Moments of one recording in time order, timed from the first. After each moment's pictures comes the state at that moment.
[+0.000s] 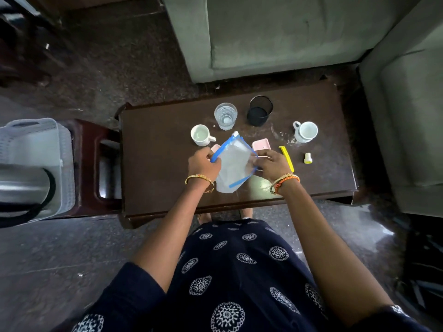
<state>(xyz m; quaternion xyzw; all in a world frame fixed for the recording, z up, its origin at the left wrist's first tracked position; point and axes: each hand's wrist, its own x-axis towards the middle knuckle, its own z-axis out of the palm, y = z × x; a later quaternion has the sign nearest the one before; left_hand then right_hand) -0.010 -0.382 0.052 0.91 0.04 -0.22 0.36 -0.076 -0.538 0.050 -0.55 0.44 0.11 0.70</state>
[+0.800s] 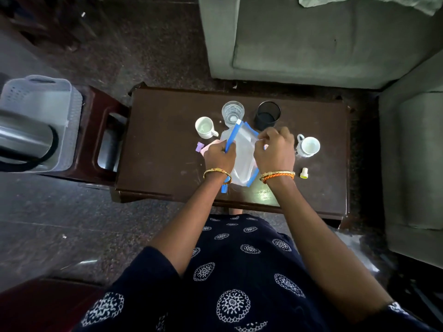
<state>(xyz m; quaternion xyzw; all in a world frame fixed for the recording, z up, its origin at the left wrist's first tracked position) -0.038 -0.448 0.050 0.87 0.14 -0.11 0.46 -0.063 -0.558 0.088 -0.92 0.23 -0.05 0.32</state>
